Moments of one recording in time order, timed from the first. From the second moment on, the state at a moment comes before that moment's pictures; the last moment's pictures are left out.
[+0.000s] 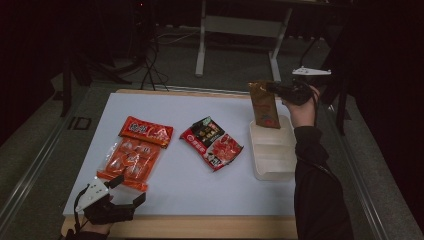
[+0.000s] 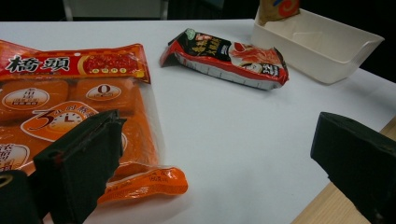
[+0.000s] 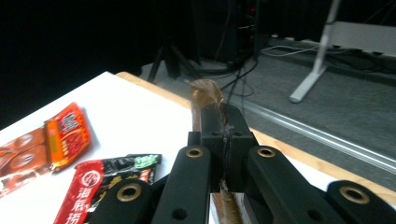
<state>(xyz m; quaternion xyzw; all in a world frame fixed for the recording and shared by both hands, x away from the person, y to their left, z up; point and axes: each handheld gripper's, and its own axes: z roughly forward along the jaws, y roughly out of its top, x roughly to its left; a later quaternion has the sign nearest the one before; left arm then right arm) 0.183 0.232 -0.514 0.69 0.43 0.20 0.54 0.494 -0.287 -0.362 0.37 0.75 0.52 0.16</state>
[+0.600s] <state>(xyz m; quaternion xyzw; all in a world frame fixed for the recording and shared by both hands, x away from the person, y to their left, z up) 0.182 0.232 -0.514 0.69 0.43 0.20 0.54 0.493 -0.293 -0.391 0.40 0.75 0.50 0.13</state>
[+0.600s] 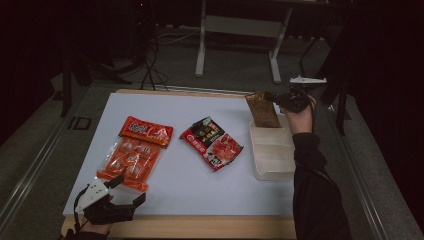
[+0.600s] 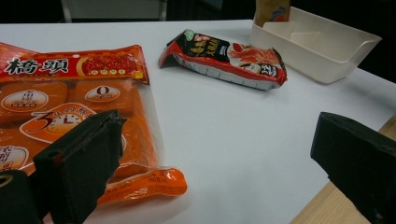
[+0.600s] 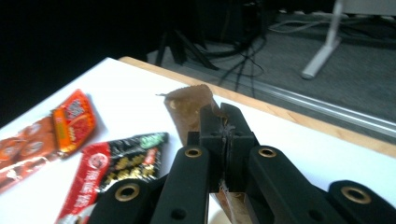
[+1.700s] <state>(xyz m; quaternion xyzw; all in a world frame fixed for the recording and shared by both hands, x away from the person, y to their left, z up) 0.186 0.222 -0.512 0.71 0.40 0.20 0.54 0.417 -0.333 -0.363 0.42 0.71 0.53 0.18</state>
